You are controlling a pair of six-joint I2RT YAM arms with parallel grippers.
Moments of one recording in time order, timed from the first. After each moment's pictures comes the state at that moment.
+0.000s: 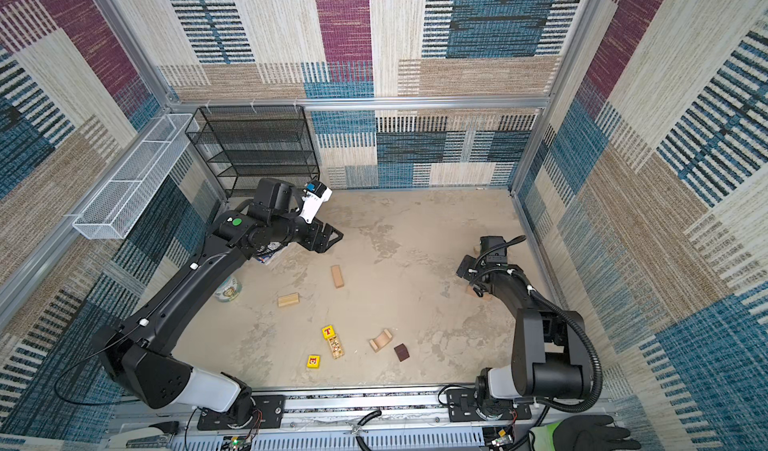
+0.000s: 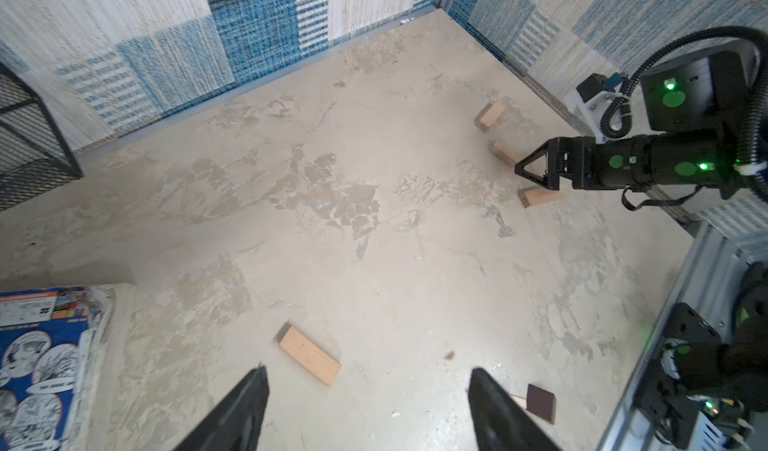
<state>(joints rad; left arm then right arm) -0.47 1.49 1.57 -0.84 0.30 0.06 -0.08 1.41 0.75 -0.39 0.06 0.46</state>
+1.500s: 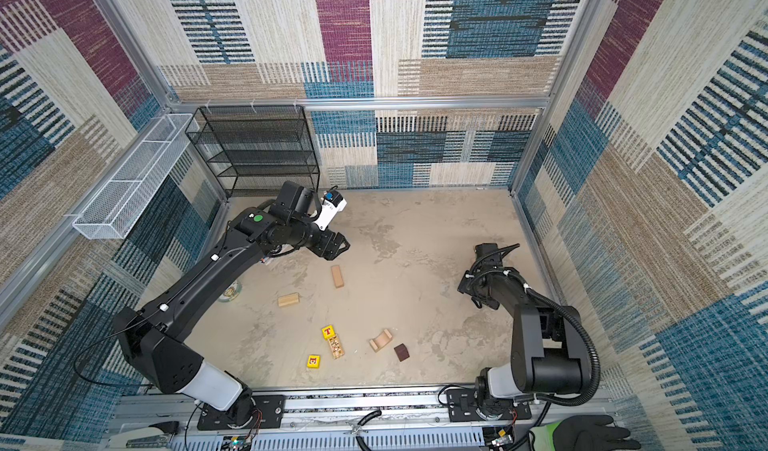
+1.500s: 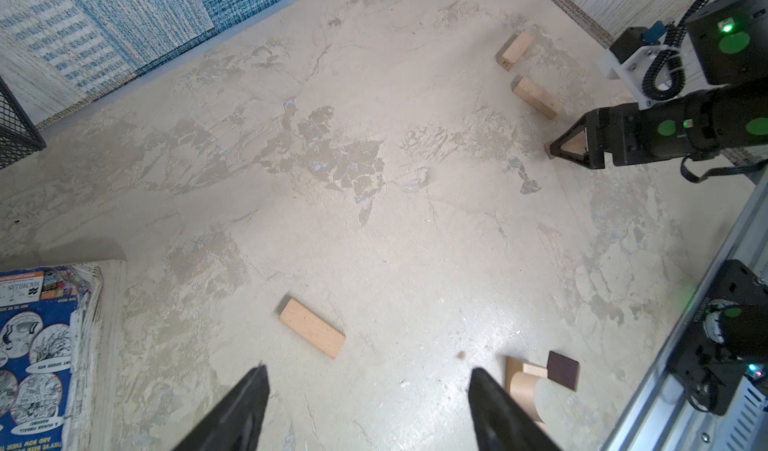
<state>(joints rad) -0.54 1.57 1.61 -0.93 0.19 0.09 -0.05 1.44 0.72 -0.50 0.08 0.45</state>
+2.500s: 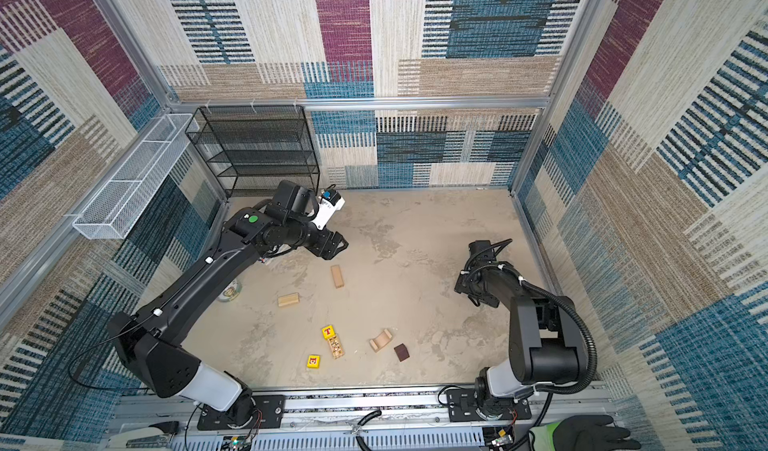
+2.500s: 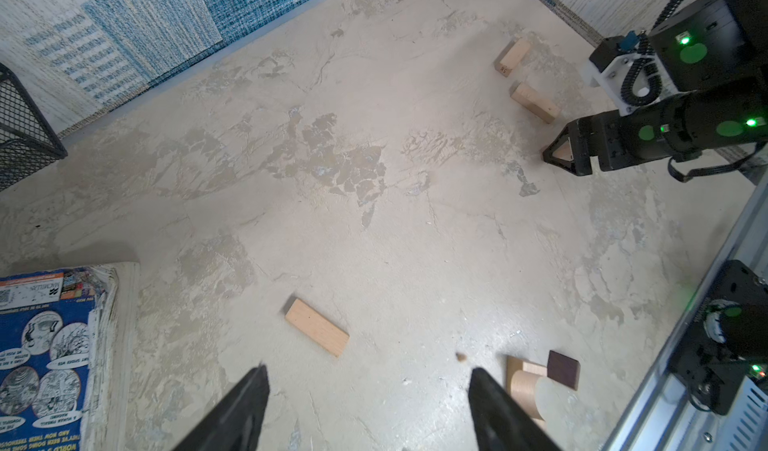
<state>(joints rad) -0.54 1.55 1.62 -0.94 0.16 0.10 -0.01 1.50 0.78 -0.55 0.13 0.43</state>
